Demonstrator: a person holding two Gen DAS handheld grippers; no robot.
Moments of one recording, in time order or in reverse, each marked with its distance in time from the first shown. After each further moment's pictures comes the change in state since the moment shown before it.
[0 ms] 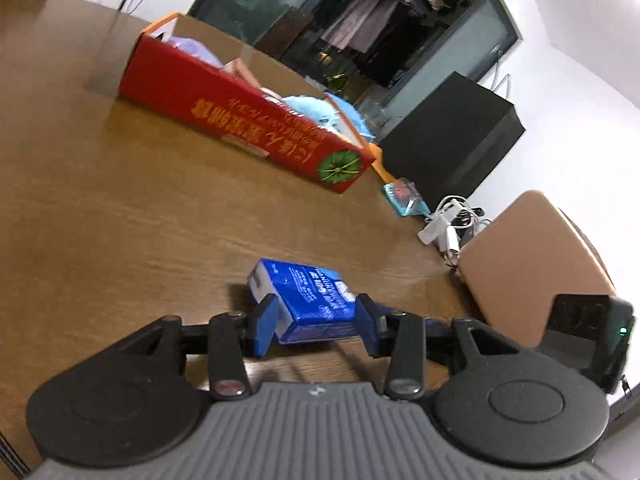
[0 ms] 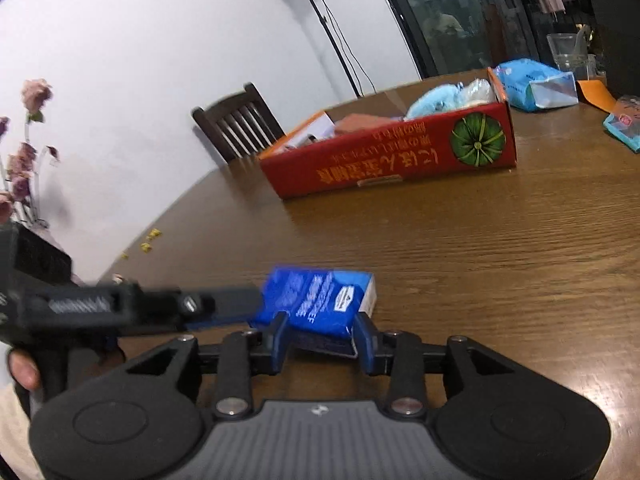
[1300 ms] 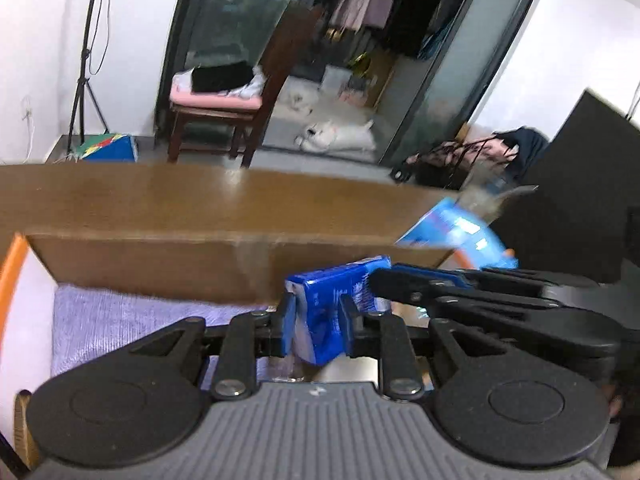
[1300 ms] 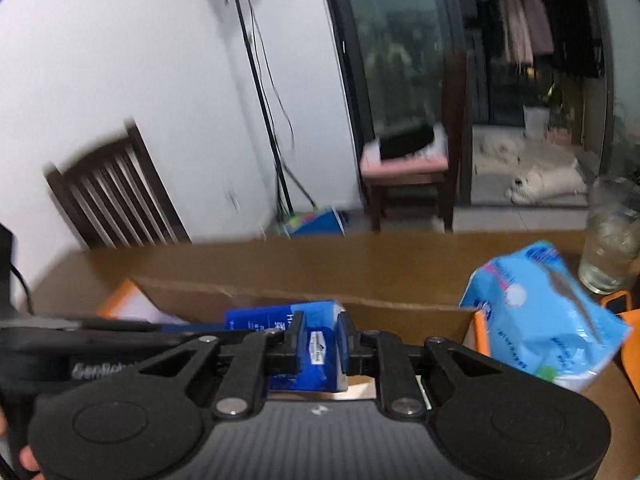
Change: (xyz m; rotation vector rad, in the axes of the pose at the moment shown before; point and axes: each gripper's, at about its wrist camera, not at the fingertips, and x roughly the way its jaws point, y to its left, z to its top) left arm 0.270 0.039 0.313 0.219 0.090 0.187; right arm 0.264 -0.130 0.305 -0.118 0.051 -0.333
